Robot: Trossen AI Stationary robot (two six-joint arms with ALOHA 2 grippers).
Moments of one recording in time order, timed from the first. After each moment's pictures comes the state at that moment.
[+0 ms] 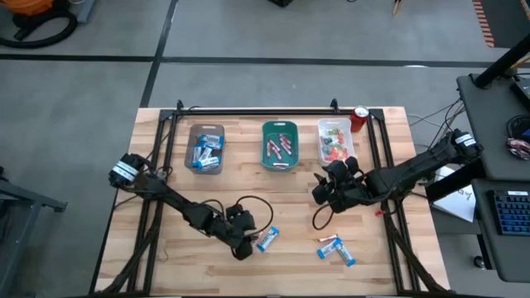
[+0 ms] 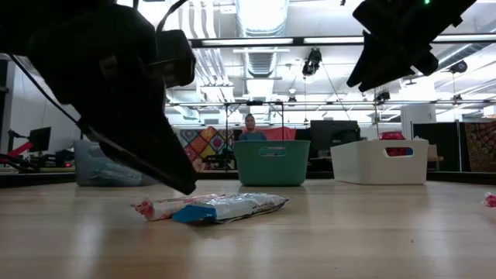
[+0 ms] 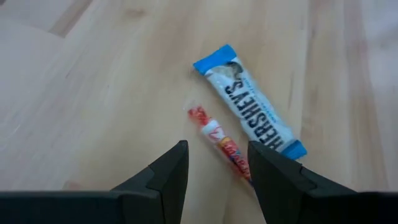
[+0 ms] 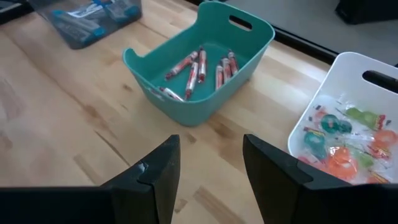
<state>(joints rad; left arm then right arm) -0.51 1.81 0.86 0.13 -0.33 -0.75 0.36 1.25 0.84 -0.67 0.84 1.01</state>
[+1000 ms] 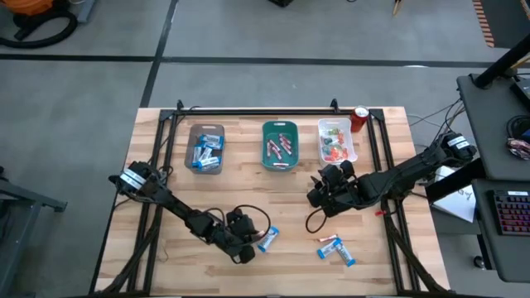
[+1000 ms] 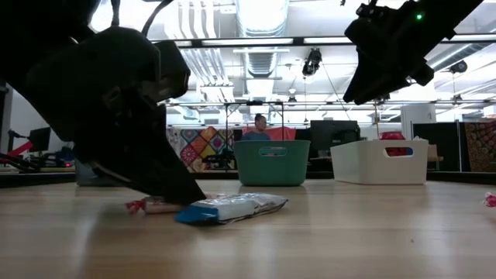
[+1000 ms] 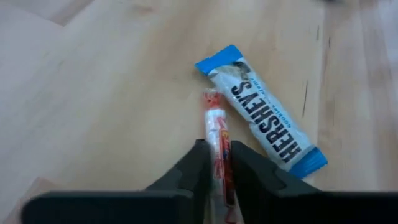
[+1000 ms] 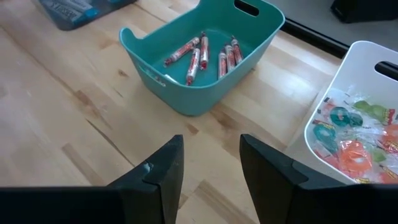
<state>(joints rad) -0.55 1.93 0.86 0.24 -0.48 -0.84 0.37 1.36 0.84 -0.62 0.83 1.02</state>
